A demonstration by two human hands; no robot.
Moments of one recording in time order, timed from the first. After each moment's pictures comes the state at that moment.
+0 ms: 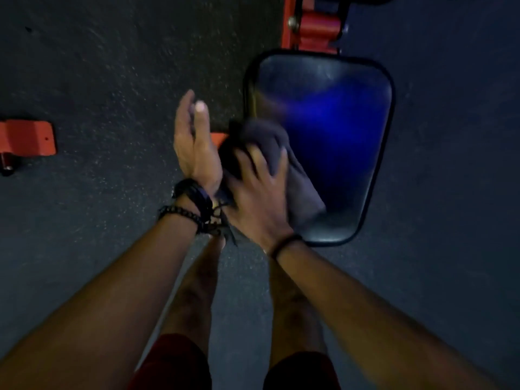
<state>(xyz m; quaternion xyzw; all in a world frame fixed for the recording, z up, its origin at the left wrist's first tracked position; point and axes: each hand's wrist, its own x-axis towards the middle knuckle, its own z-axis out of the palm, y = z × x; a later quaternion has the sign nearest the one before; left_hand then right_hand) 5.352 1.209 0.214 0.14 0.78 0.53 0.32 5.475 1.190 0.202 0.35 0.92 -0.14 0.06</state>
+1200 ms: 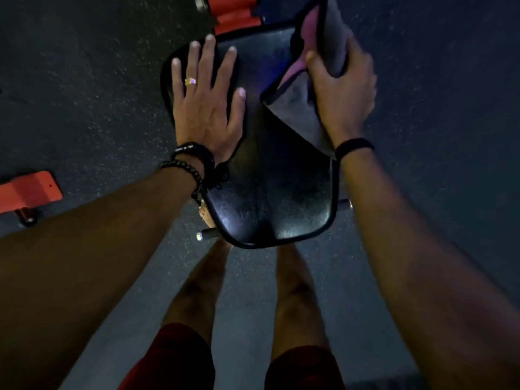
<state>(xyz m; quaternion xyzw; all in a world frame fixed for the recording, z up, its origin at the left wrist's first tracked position) 5.408 1.301 0.175 0.67 0.73 0.05 0.09 5.604 1.365 0.176 0.75 0.56 -0.28 -0.21</state>
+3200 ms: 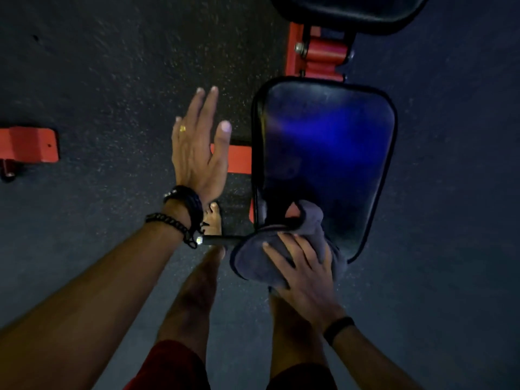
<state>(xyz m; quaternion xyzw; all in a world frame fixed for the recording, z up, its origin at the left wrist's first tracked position) 5.315 1.211 0.207 0.43 0.82 0.29 0.25 5.580 1.132 0.225 0.34 0.92 -0.15 0.10</state>
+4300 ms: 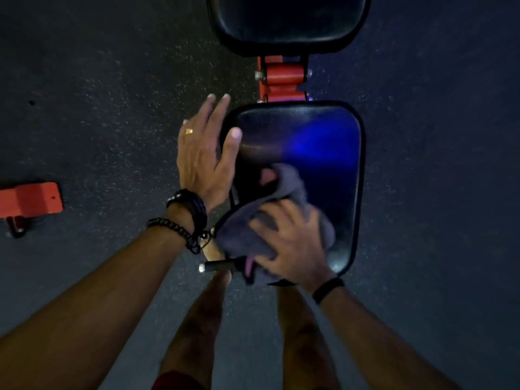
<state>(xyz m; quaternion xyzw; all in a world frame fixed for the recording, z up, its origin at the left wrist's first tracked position) 5.341 1.279 0.215 0.53 0.76 0.29 0.24 5.551 1.219 0.205 0.37 0.91 -0.17 0.01</state>
